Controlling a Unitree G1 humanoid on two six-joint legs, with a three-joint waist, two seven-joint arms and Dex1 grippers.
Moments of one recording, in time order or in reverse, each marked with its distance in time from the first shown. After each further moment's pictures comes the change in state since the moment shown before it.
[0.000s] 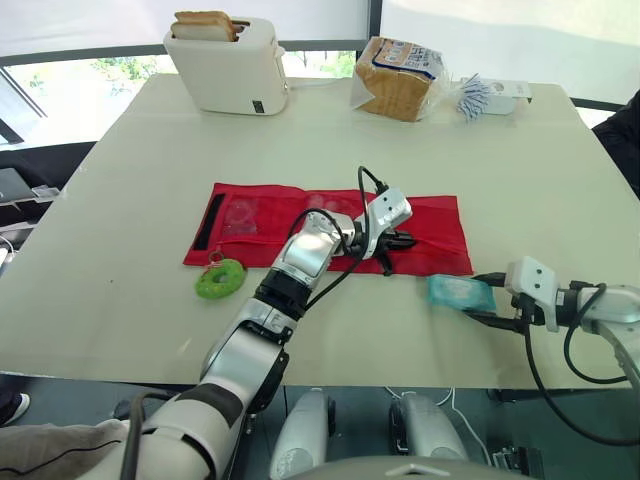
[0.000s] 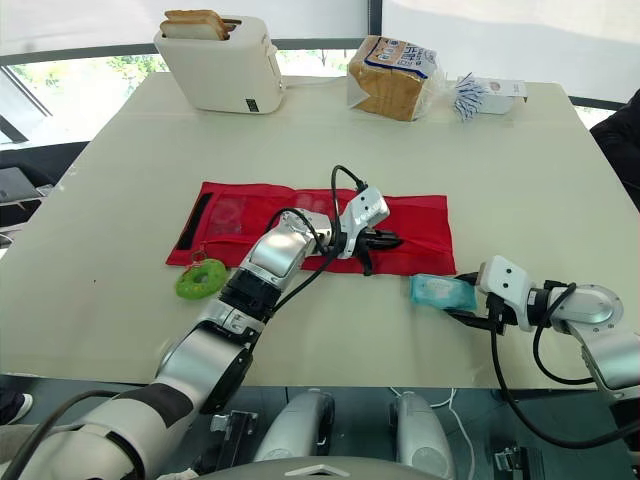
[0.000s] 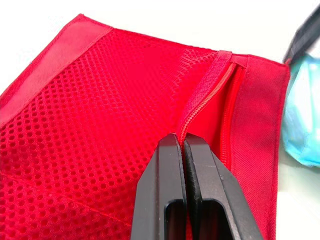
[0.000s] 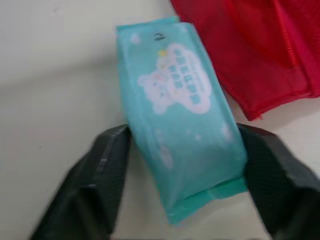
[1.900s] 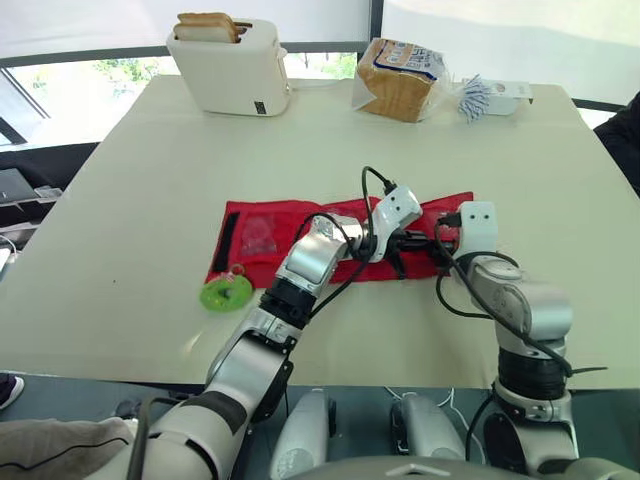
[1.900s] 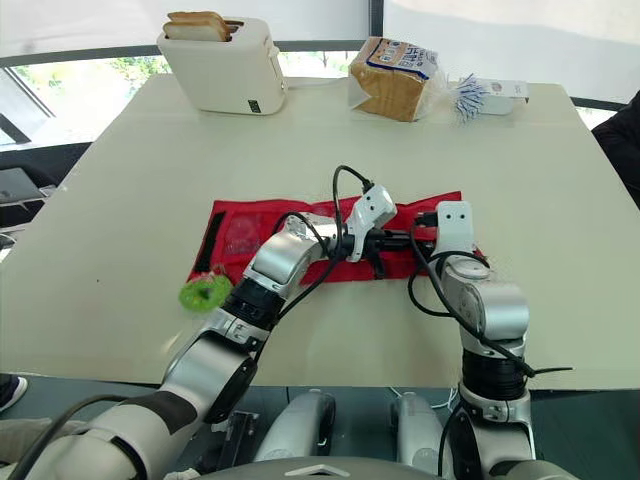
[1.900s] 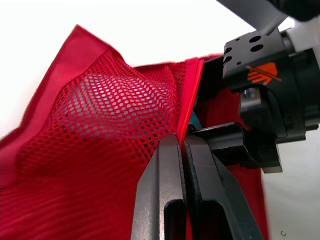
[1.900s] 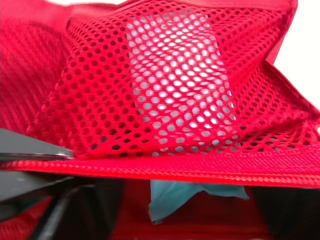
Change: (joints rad) left arm 0.043 -0.045 -0.003 -0.087 -0.070 0.015 0.011; right arm -0.310 0.768 -0.112 -0.316 -0.092 1.104 -1.091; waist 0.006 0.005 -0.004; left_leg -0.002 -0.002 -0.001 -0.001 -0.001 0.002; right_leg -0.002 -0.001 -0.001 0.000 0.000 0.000
